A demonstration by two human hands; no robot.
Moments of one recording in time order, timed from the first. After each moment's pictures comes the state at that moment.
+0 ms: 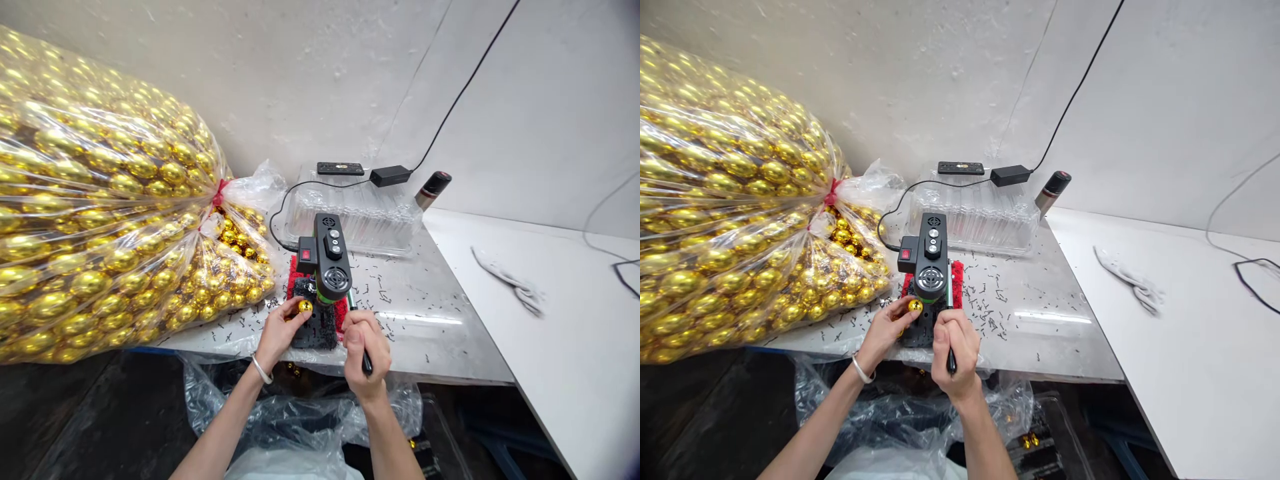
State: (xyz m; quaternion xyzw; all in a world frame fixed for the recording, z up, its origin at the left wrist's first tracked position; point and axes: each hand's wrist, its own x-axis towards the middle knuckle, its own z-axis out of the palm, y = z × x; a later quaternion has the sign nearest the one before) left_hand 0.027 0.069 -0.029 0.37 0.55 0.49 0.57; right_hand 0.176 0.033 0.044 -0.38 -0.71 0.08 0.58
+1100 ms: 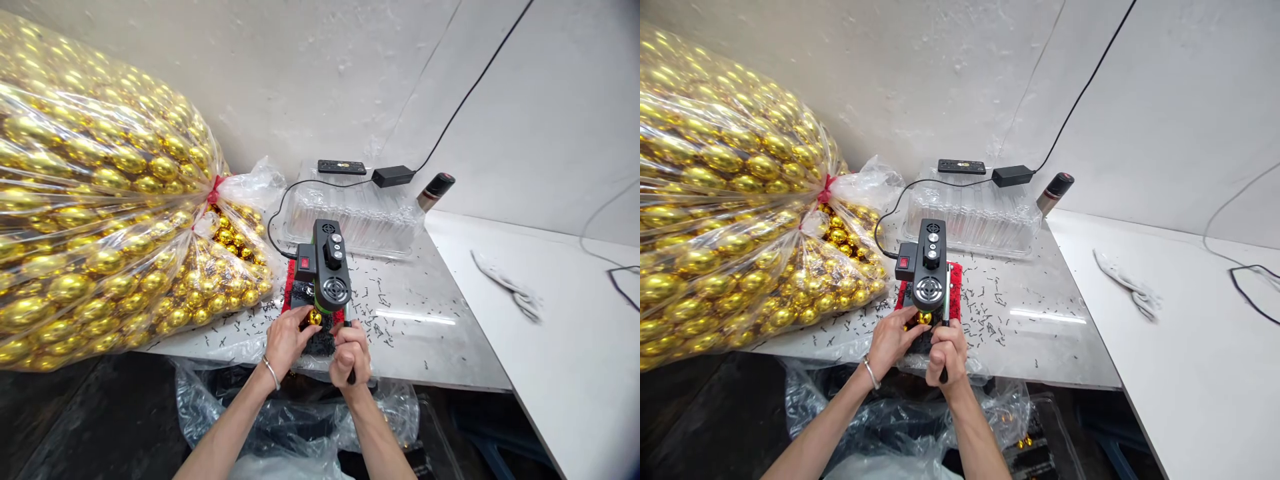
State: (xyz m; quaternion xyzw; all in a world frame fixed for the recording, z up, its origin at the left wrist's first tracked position) left_hand 0.041 0.068 -0.023 0.69 0.63 0.25 0.25; right_hand 0.177 0.048 -0.027 -0.36 -0.71 -0.03 0.61
